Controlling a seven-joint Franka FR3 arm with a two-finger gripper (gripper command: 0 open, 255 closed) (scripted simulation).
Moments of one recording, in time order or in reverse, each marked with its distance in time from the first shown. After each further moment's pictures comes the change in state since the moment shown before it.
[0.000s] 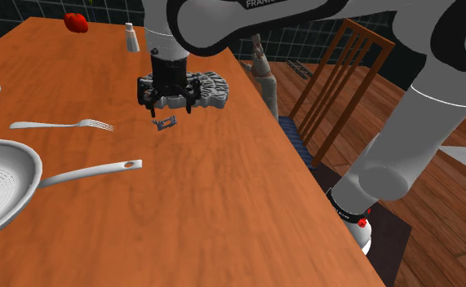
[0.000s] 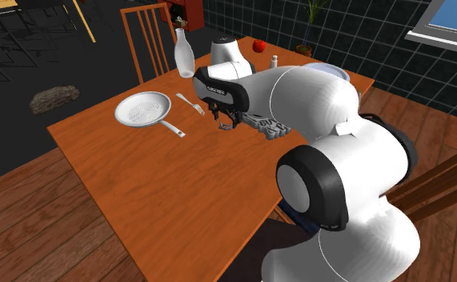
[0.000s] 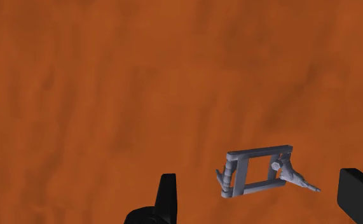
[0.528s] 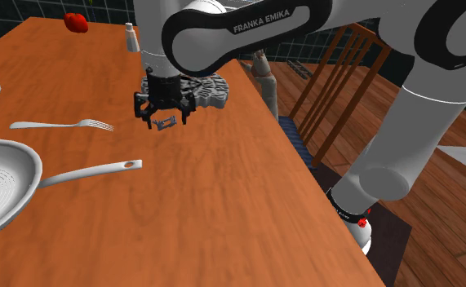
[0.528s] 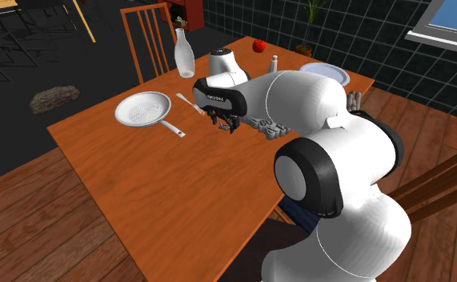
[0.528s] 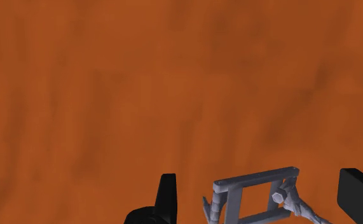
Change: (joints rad) arm 0.020 0.068 0.000 -0.020 -0.044 0.072 0.054
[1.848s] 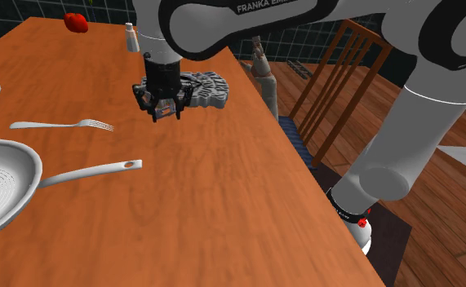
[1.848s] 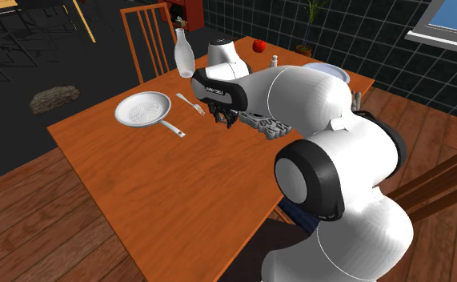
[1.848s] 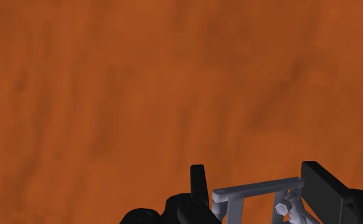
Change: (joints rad) arm -0.002 -0.016 0.003 0.058 0.012 -0.070 -0.010
